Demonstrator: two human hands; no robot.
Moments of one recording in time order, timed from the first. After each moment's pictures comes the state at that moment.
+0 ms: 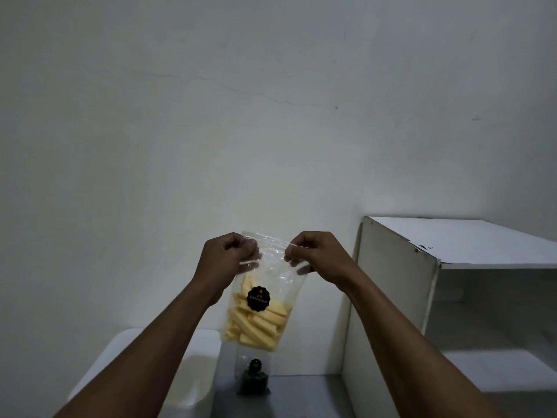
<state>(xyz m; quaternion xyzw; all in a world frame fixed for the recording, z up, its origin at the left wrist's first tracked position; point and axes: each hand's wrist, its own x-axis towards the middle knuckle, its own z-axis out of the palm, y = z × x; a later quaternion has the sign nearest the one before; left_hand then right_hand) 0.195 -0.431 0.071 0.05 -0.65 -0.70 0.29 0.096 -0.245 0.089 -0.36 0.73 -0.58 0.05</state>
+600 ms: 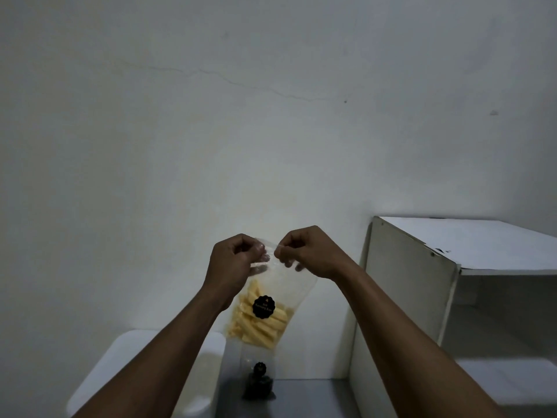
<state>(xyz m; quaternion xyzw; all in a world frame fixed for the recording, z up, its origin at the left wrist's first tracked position) 0.175 -0.432 0.061 0.05 -0.66 -0.68 0.32 0.081 -0.276 0.097 -0.42 0.78 -0.46 0.03</state>
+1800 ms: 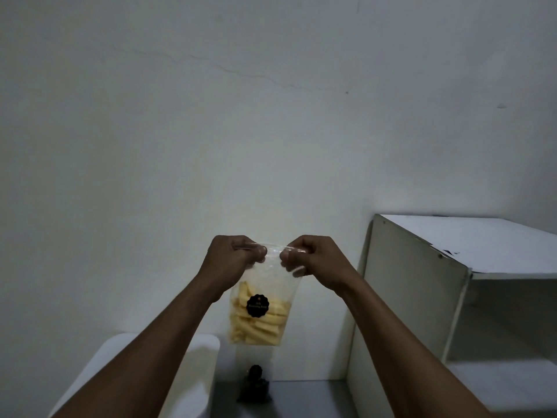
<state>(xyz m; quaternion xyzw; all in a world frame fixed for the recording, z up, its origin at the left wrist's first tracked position) 0.146 -0.457 0.064 0.06 -0.77 -0.57 0.29 0.049 -0.275 0.068 -0.36 0.72 -0.59 0.06</state>
